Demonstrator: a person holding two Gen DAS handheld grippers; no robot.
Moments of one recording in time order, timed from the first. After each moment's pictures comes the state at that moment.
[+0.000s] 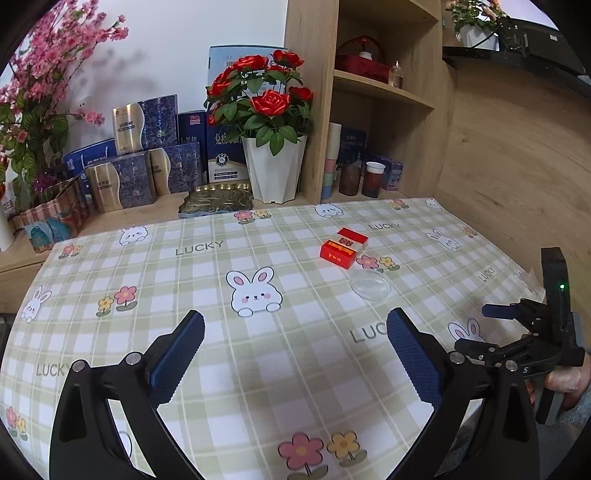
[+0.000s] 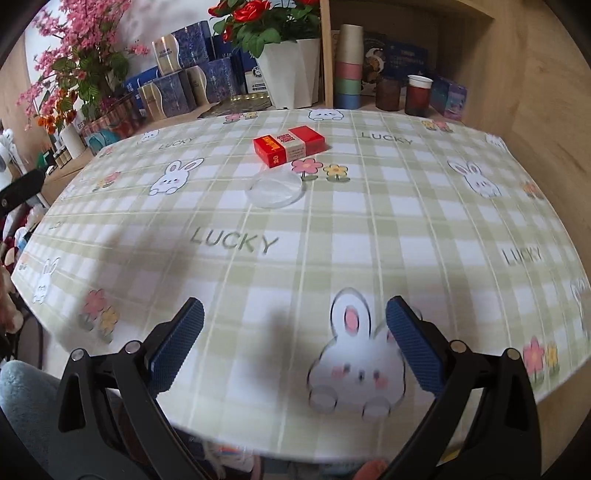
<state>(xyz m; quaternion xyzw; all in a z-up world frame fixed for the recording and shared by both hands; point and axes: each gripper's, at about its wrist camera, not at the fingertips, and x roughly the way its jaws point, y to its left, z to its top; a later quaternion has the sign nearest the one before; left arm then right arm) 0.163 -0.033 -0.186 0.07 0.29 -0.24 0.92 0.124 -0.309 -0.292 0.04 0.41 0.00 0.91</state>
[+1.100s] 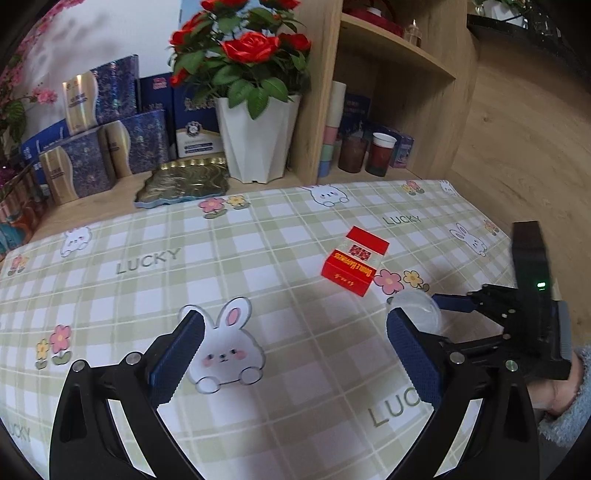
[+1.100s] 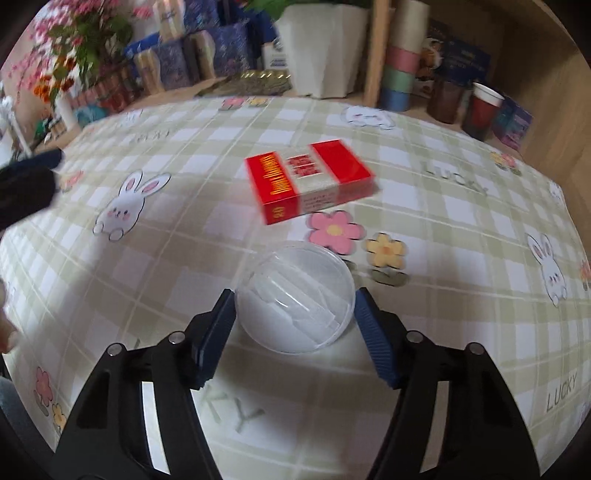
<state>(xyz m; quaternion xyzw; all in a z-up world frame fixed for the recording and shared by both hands) 0.292 -0.109 -0.231 0.08 0.36 -0.26 0.89 0.265 -0.316 -0.312 0.01 0.44 0.02 0.90</state>
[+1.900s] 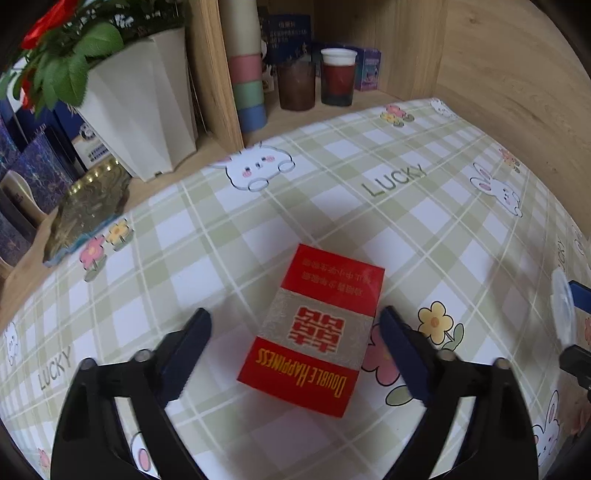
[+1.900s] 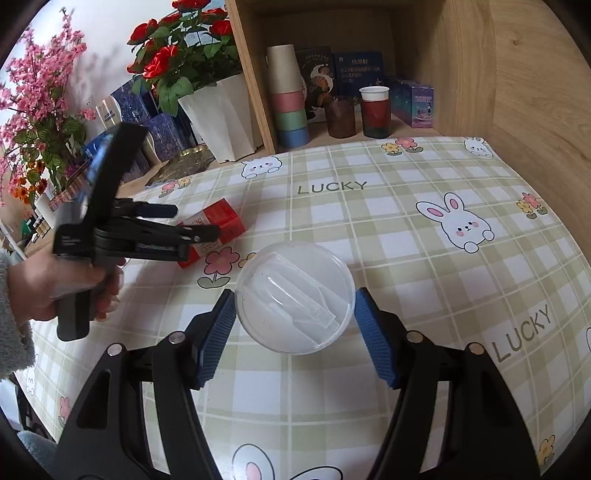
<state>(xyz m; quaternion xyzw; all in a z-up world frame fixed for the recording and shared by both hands) 0.389 -0.256 -0.296 0.21 0.44 -0.31 0.82 0.200 -0.407 -0.283 0.11 0.36 -0.04 0.93</state>
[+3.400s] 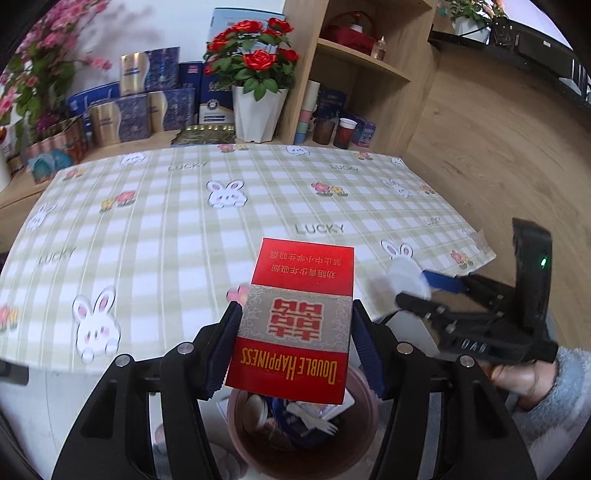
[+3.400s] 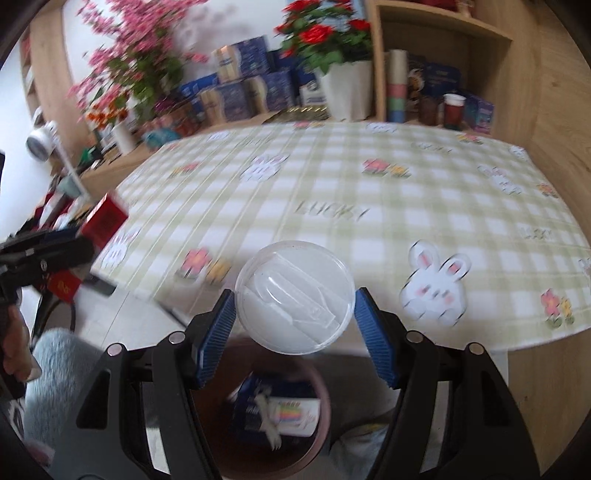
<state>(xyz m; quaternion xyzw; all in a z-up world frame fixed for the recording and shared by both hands) 0.021 0.003 -0.191 0.03 0.39 -0.26 0.88 0.006 -0.223 -0.274 0.04 0.39 0.08 0.91</state>
